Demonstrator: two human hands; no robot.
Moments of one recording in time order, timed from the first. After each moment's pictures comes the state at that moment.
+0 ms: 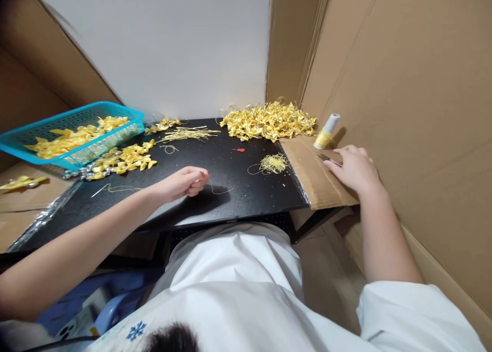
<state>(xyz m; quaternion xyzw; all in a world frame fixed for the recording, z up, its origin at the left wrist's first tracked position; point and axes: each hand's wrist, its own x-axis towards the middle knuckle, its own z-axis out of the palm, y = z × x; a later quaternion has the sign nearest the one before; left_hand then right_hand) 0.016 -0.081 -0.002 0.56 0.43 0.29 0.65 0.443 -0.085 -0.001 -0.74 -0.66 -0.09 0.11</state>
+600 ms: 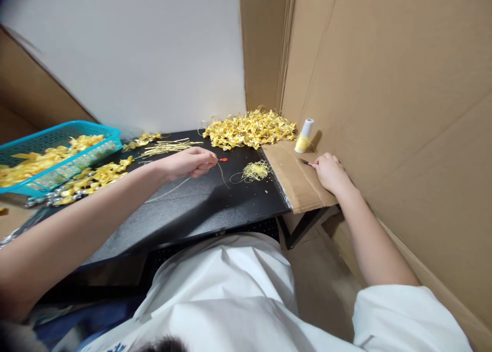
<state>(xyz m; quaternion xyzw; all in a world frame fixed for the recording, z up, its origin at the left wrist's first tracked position) 0.083 -0.030 0.055 0.71 0.41 0.19 0.55 0.474 -0.062 -0.043 -0.73 -0.66 -0.09 0.12</state>
